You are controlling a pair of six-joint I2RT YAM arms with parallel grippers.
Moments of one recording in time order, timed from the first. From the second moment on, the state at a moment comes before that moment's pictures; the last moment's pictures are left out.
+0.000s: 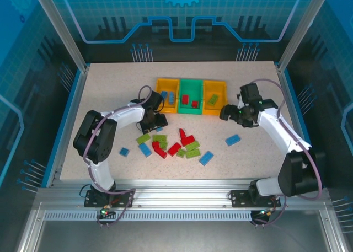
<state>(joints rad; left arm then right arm) -0.41 1.85 1.17 -0.63 0.04 -0.82 0.15 1.38 1.04 -0.81 -0.13 0.44</state>
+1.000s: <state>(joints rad) -0.40 1.76 1.50 -0.65 0.02 -0.65 0.12 1.51 0.81 -0.76 -0.13 0.68</state>
